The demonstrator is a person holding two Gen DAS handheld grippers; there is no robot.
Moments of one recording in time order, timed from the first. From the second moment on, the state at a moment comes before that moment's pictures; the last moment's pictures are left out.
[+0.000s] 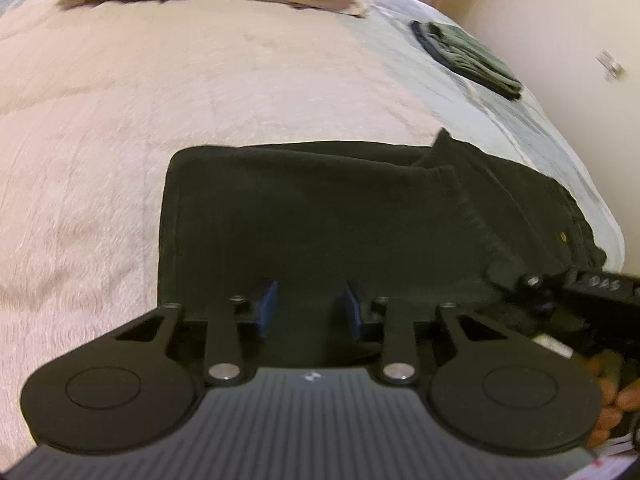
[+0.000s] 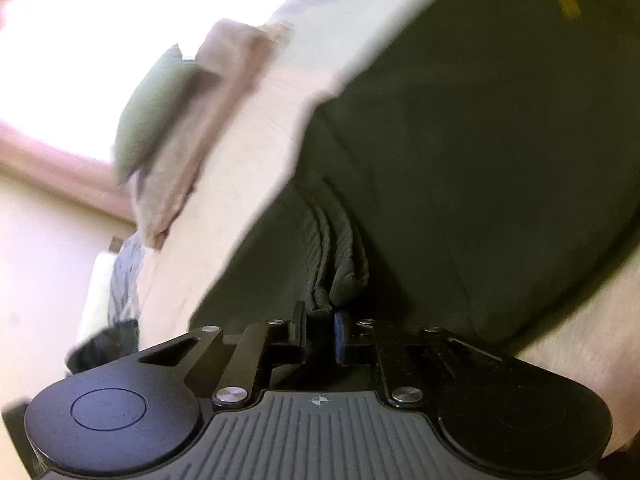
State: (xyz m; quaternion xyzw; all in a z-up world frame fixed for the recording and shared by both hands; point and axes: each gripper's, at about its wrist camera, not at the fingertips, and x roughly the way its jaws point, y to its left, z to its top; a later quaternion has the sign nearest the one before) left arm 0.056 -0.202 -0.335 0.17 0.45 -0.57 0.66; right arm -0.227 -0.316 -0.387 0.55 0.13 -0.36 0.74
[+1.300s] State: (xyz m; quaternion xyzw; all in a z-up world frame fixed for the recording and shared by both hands) left arm 0.073 -0.288 -0.364 0.26 0.36 -0.55 0.71; right arm -0.134 -0.352 -0.411 0.20 0.39 -0.40 0.80
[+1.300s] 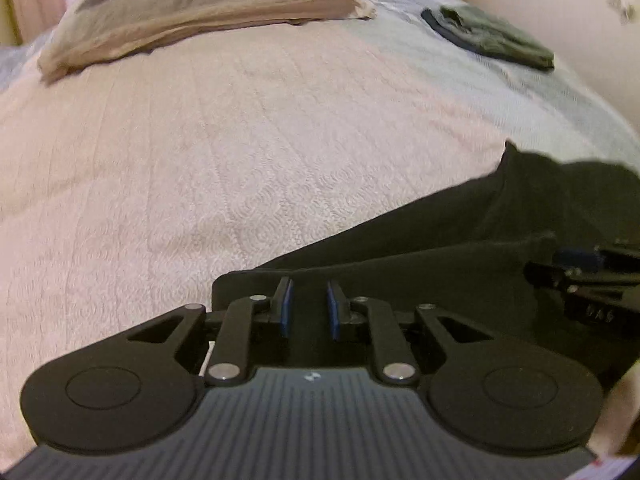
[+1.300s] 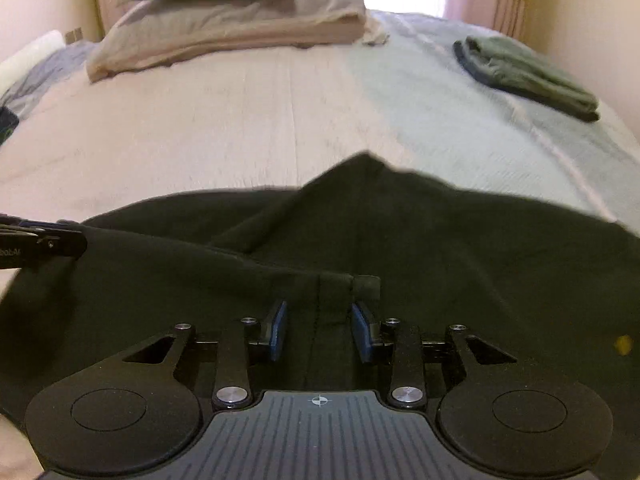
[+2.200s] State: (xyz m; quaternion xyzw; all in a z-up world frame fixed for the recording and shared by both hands) left arm 0.025 -0.180 -0.321 0.16 0.47 -0.45 0.74; right arm -0.214 -0.313 -0.366 0.24 0.44 -0.37 0.78
